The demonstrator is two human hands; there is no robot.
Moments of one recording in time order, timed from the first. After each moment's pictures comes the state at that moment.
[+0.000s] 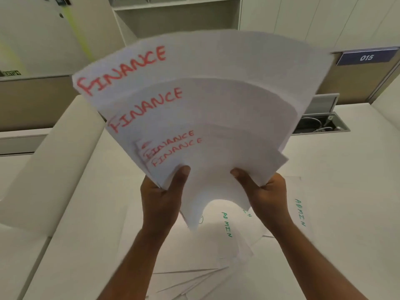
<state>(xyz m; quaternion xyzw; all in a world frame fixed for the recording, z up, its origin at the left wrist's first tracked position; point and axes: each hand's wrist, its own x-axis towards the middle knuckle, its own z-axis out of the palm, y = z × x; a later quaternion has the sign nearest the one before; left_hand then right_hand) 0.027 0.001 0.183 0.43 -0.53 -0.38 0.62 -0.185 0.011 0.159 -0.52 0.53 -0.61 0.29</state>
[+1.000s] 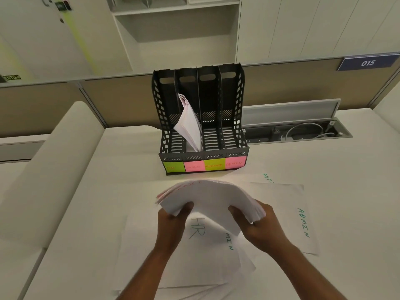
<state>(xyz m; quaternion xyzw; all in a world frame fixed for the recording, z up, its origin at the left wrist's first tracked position) 0.031 -0.018 0.078 0.55 -0.46 -0.47 0.52 -0.195 0.027 0.115 -0.65 0.59 -0.41 0.27</state>
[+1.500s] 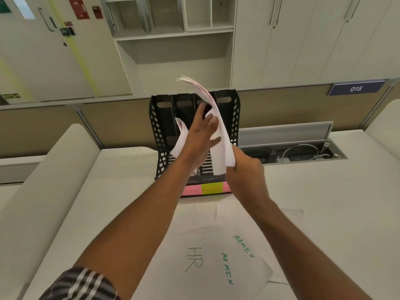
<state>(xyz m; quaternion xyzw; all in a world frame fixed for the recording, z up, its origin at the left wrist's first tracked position) -0.071 -0.217 0.230 0.37 -0.54 -0.59 0.47 -0.180 -0.103 0.207 -0.65 0.62 -0.44 0.05</state>
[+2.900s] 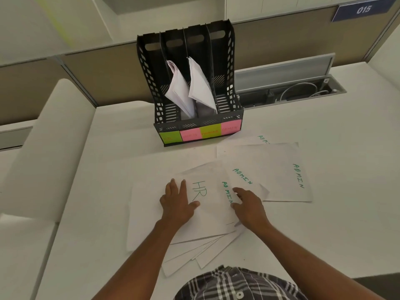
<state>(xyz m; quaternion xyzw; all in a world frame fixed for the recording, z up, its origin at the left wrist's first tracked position) 0.055 -0.005 -0.010 0.67 -0.71 -0.19 -0.09 -0.163 0.063 0.011 -0.45 0.78 -0.21 0.39</state>
